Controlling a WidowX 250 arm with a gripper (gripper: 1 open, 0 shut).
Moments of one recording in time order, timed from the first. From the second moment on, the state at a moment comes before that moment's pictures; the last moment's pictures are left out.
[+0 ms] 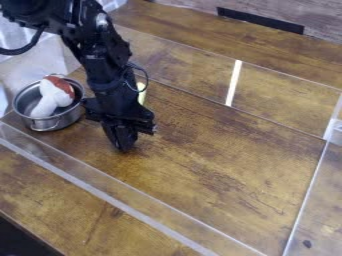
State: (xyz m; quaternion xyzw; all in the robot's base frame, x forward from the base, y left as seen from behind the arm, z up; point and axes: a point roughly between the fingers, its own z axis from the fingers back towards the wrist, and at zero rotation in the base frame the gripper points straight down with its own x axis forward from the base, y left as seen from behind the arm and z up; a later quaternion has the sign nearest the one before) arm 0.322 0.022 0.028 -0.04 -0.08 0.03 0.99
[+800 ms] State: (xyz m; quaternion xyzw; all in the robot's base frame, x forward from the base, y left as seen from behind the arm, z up) arm 0.339 -0.016 0.079 -0.06 -0.11 0.00 0.99
